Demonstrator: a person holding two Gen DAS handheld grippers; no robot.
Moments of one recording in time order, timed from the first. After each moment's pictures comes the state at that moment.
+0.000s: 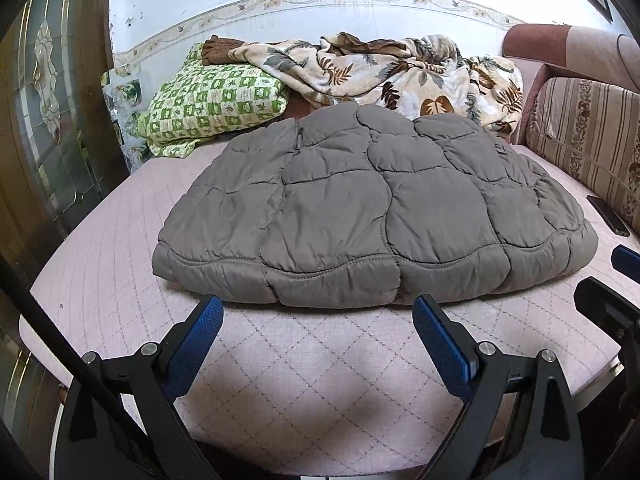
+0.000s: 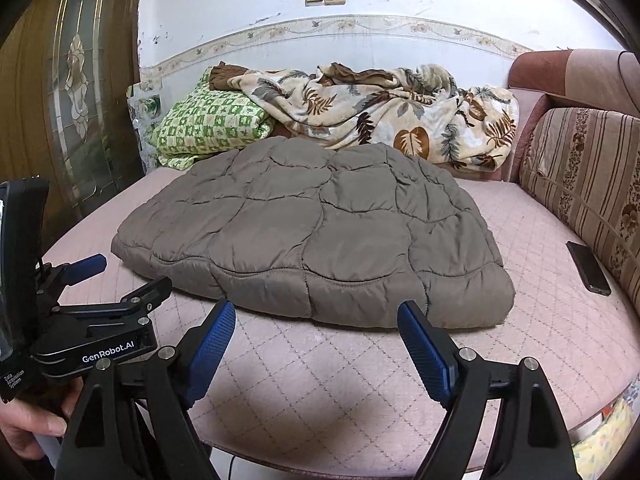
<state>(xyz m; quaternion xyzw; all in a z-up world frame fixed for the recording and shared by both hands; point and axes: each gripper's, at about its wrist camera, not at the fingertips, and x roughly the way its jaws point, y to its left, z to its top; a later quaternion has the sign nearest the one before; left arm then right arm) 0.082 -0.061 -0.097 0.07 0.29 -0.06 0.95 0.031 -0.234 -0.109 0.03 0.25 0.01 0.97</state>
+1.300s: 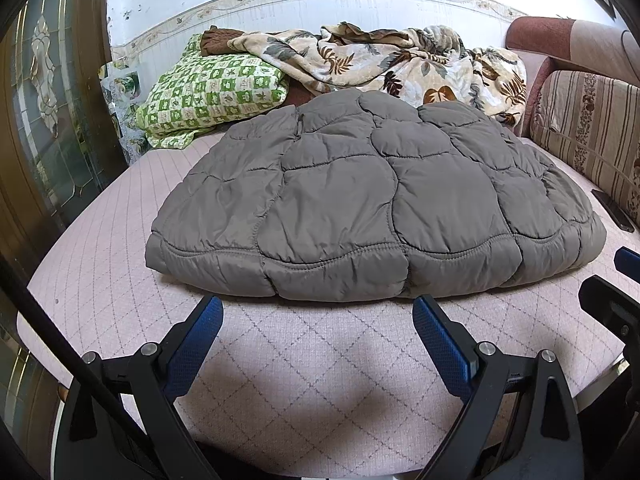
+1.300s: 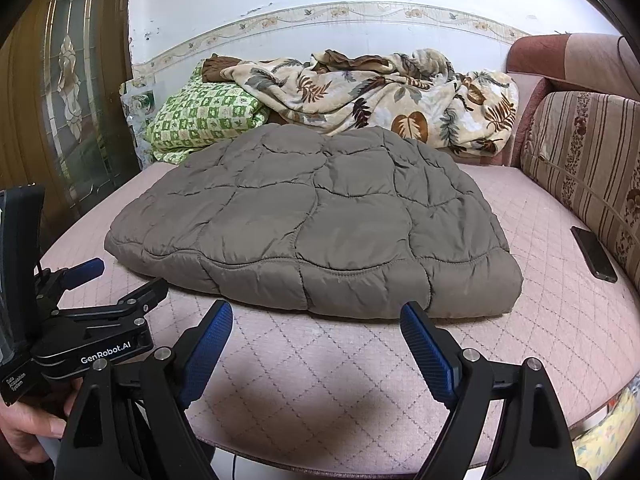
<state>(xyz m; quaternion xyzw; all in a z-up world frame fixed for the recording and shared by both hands) 0.094 -0.060 -0.108 0.07 0.30 -0.05 0.95 0.040 -0.236 -0.118 0.05 0.27 0.00 0.96</state>
